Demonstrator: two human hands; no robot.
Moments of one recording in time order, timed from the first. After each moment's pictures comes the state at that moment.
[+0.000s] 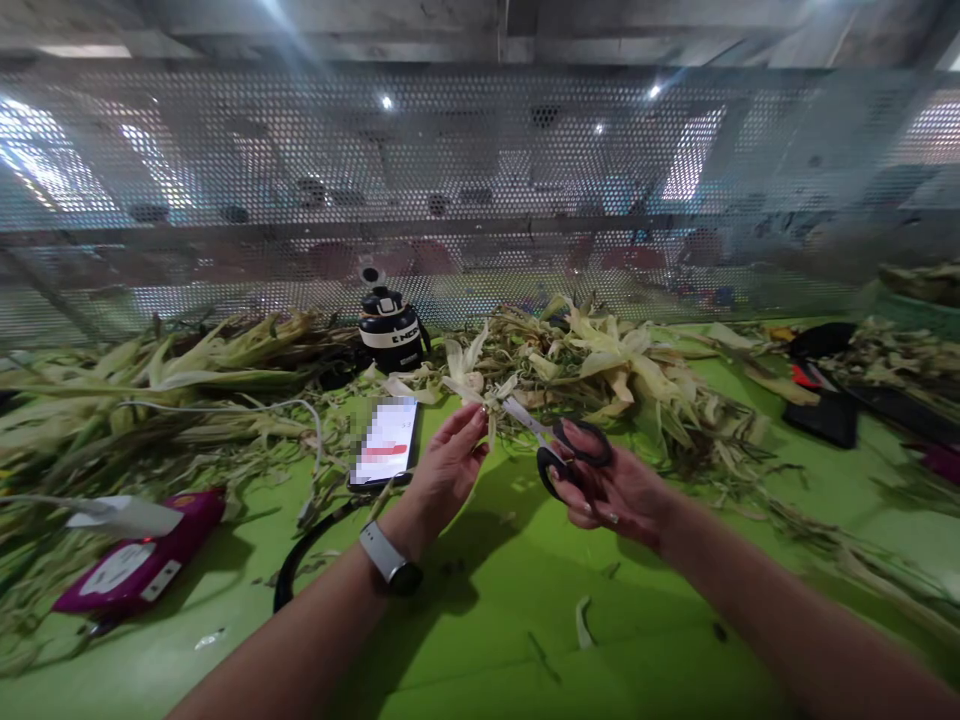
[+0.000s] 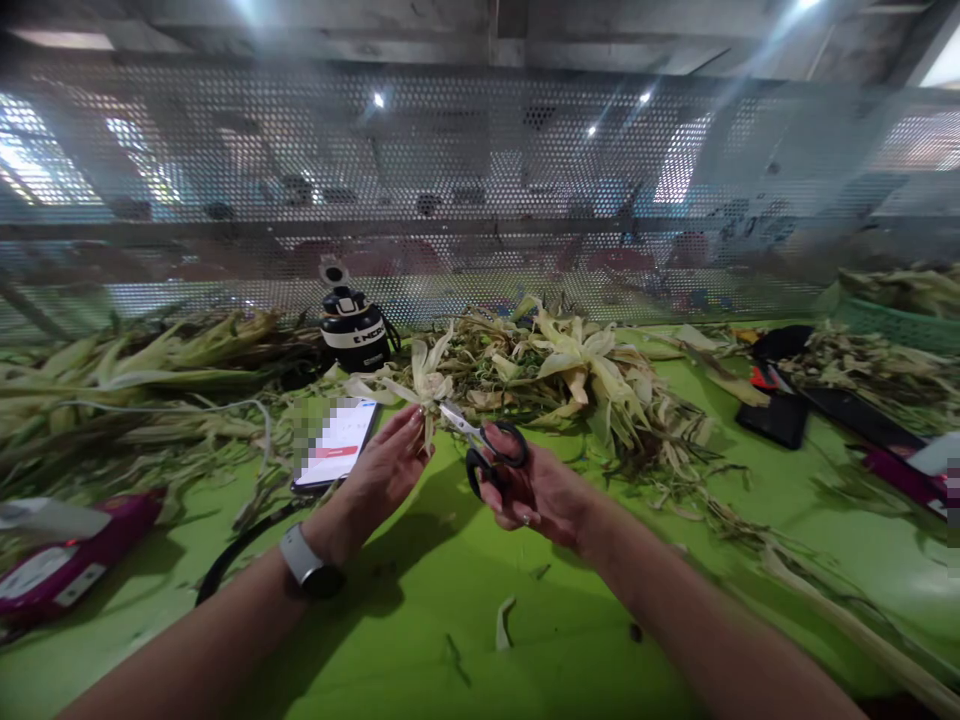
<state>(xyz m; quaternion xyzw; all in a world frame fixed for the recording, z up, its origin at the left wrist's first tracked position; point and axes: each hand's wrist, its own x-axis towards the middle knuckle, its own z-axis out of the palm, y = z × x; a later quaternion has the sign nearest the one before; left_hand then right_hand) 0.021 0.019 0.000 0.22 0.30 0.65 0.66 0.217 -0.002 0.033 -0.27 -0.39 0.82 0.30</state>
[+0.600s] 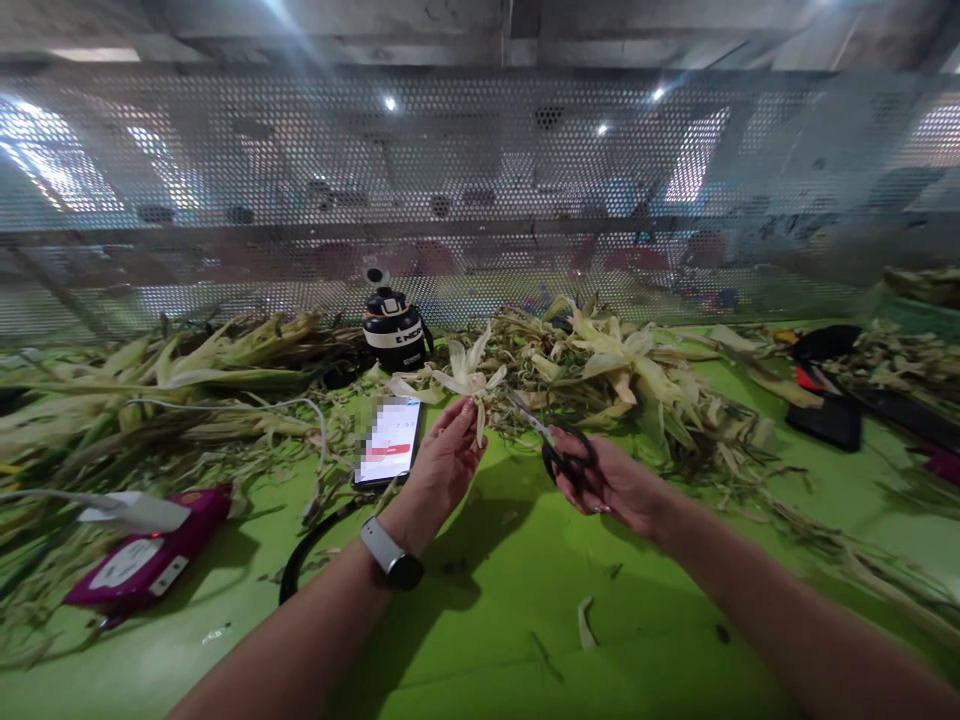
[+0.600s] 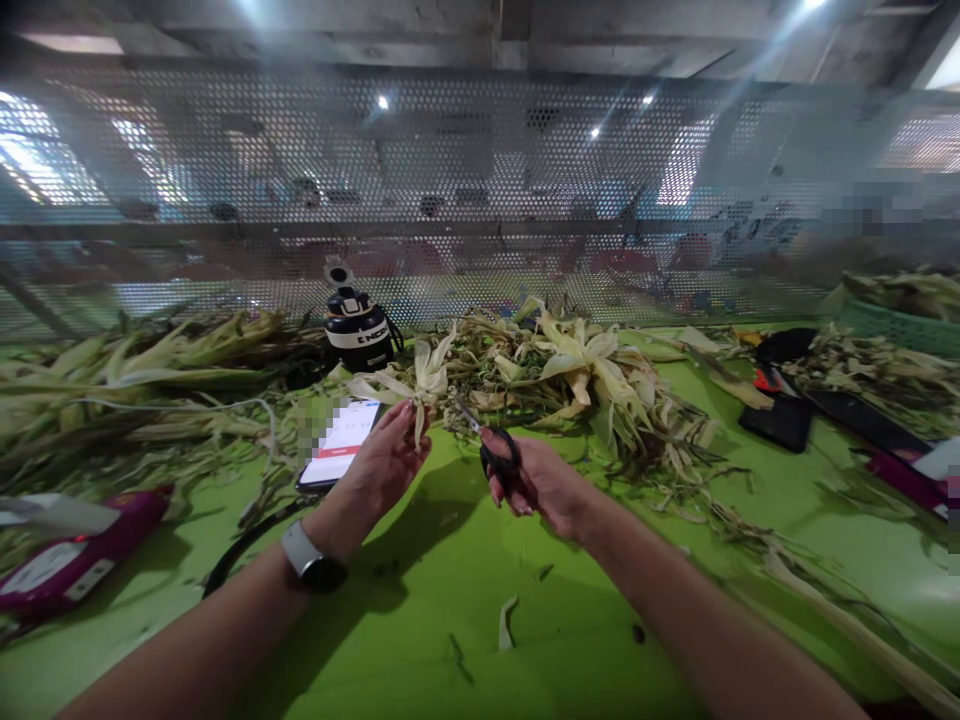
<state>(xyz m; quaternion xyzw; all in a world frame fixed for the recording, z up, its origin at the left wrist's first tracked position) 0.018 0.018 0.010 0.19 0.31 0.67 0.65 0.212 0.002 0.034 -0.40 -0.49 0.71 0.33</state>
